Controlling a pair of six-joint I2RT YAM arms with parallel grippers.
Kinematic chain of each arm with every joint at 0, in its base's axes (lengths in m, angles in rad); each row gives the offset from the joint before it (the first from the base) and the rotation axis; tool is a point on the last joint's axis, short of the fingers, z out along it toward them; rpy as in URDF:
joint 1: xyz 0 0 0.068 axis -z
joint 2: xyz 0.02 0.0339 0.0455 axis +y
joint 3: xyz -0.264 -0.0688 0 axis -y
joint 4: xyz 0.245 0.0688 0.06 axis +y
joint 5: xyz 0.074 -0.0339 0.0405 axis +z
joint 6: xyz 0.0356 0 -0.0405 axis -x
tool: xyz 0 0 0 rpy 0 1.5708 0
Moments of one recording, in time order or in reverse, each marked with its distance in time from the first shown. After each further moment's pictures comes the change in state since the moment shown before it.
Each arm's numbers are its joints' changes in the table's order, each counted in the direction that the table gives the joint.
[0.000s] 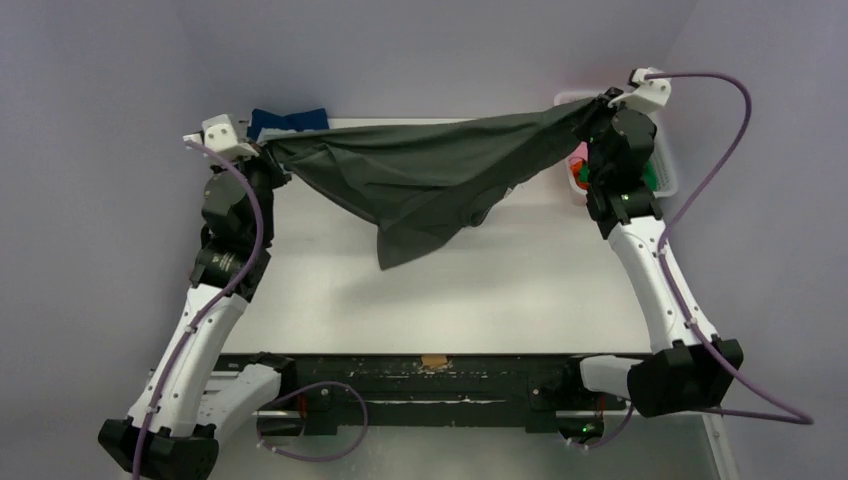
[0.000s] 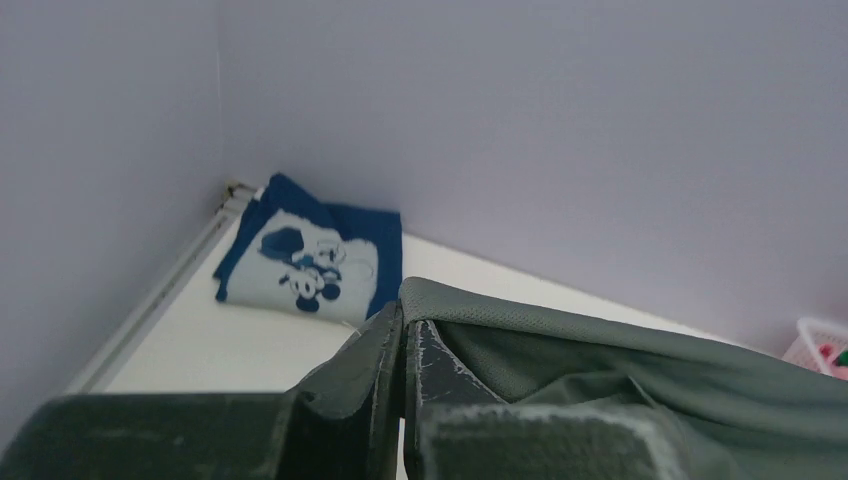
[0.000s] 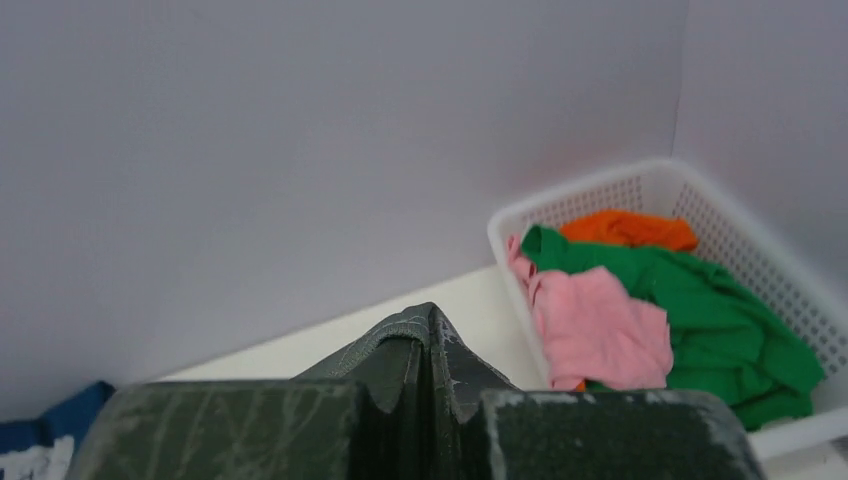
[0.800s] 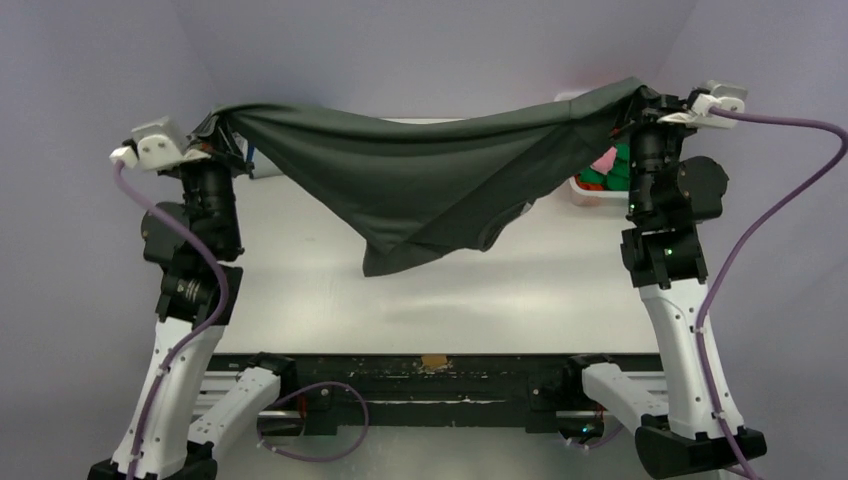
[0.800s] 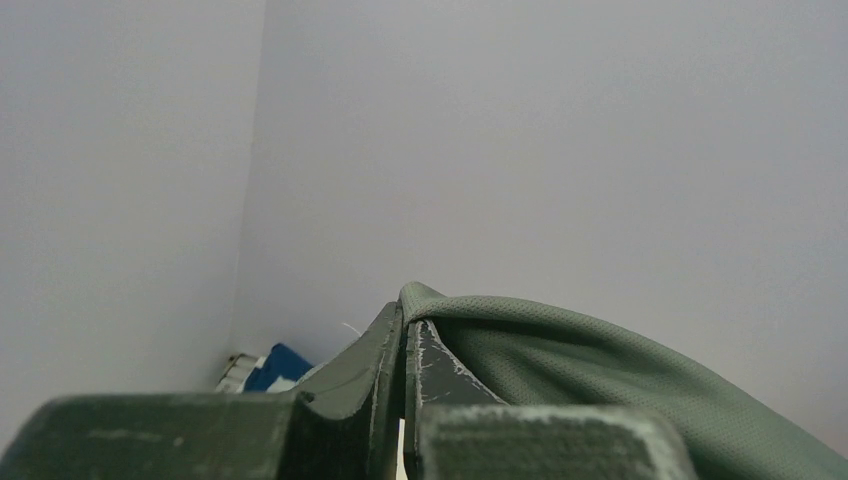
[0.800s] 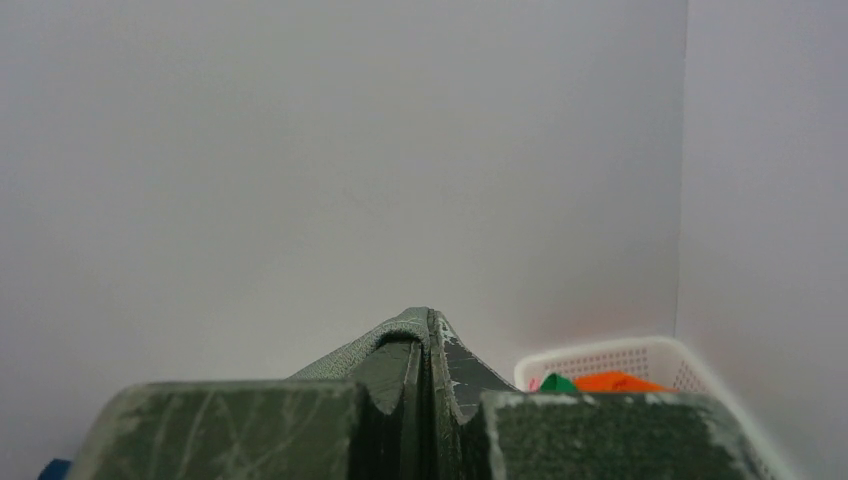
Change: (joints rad) left arm -0.005 -0.146 0.133 -0.169 -0.015 -0.180; right arm 0.000 -0.321 0.020 -0.113 0.110 0.172
